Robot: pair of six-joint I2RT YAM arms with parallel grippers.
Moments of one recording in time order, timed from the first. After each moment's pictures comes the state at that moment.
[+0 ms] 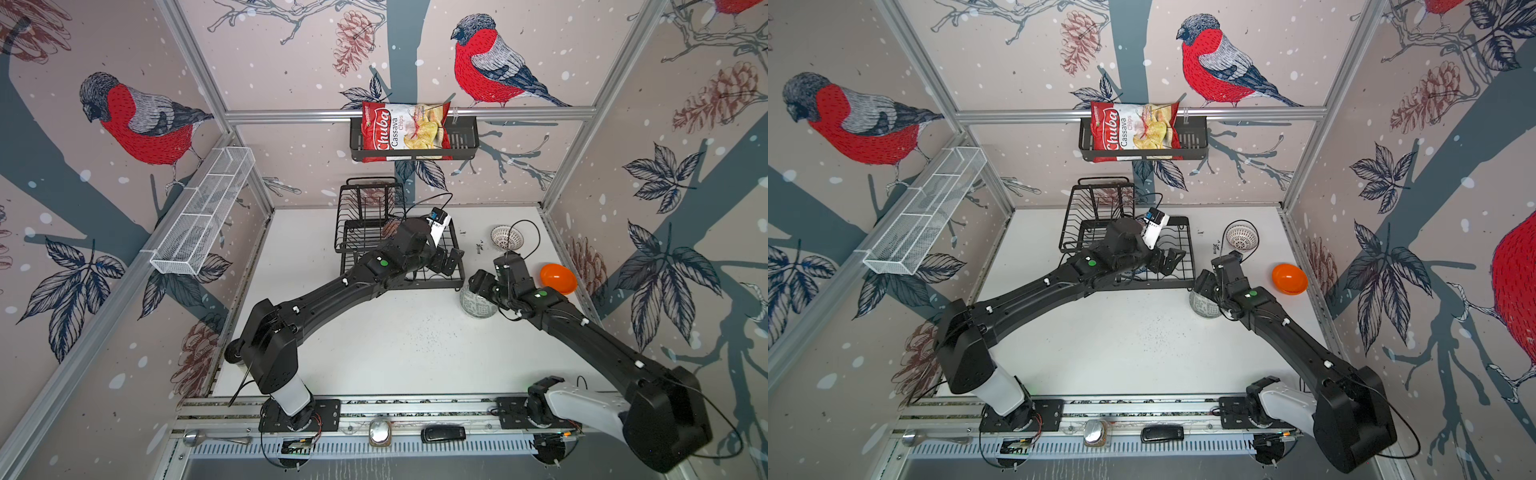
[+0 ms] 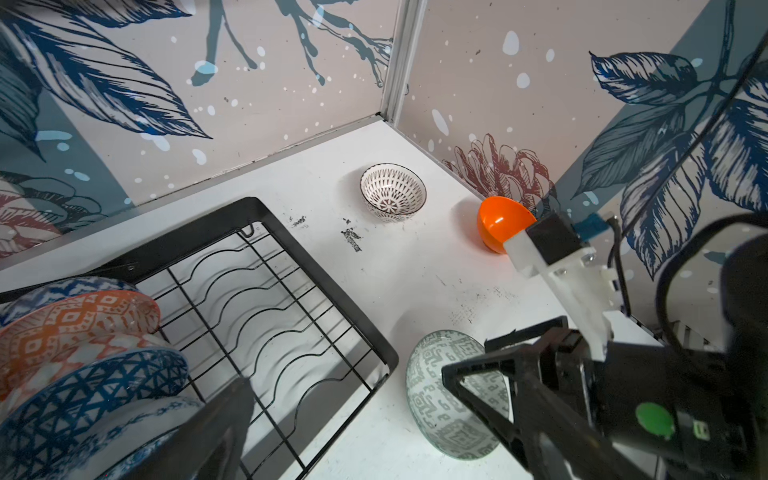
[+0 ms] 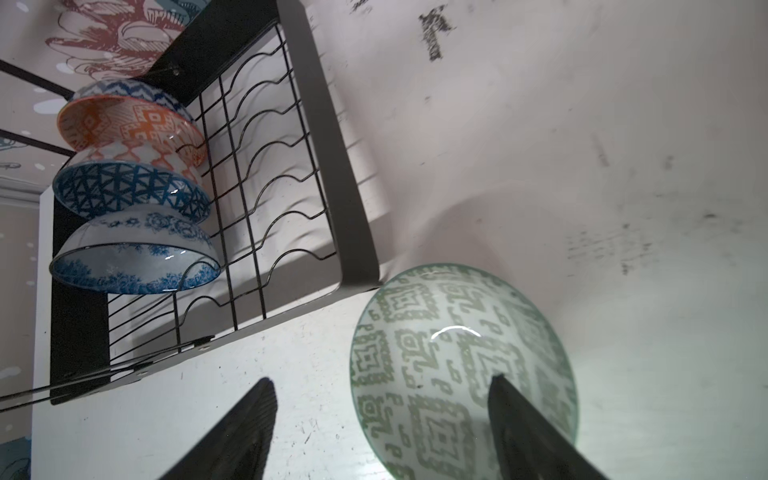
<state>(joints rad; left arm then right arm) -0.86 1.65 1.41 -0.18 0.07 -0.18 0.41 1.11 0.74 -0.46 0.07 0.73</state>
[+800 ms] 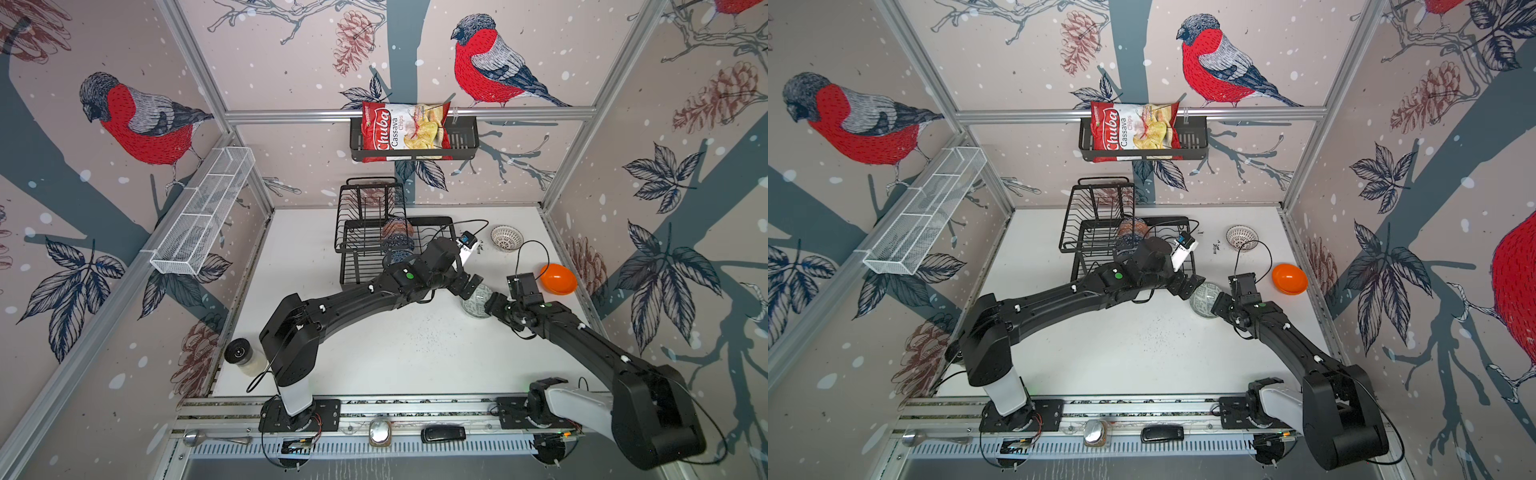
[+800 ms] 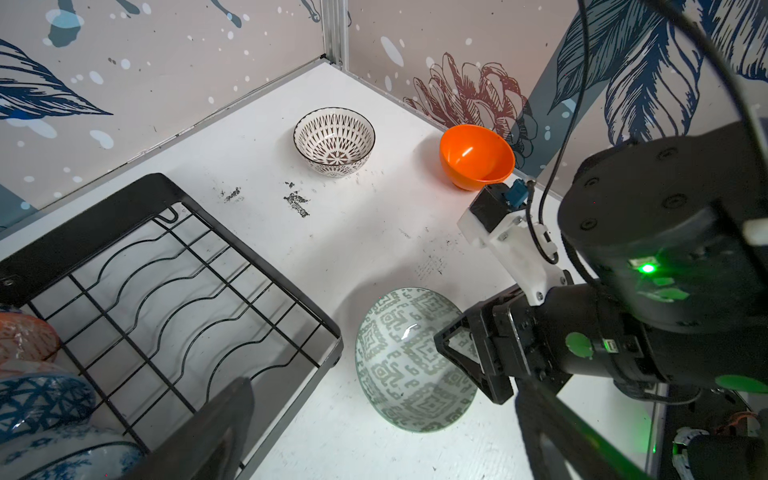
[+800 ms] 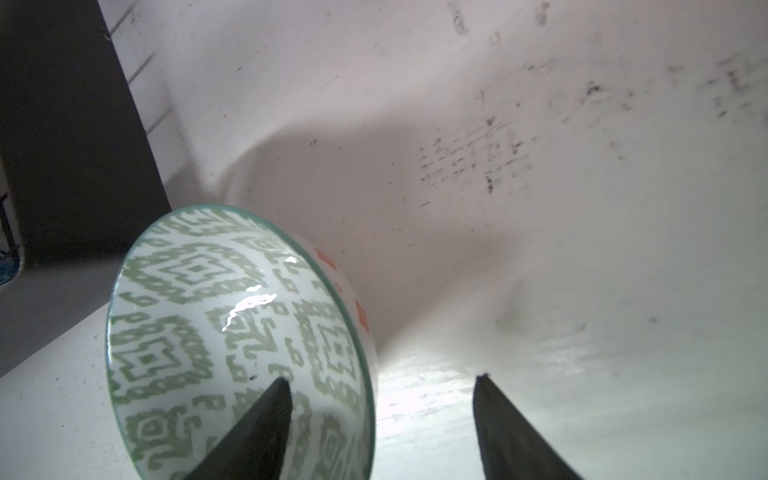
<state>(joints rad) -0.98 1.76 1.45 -0.21 0.03 -0.11 0.25 1.16 0.54 -0.41 -0.04 0.65</state>
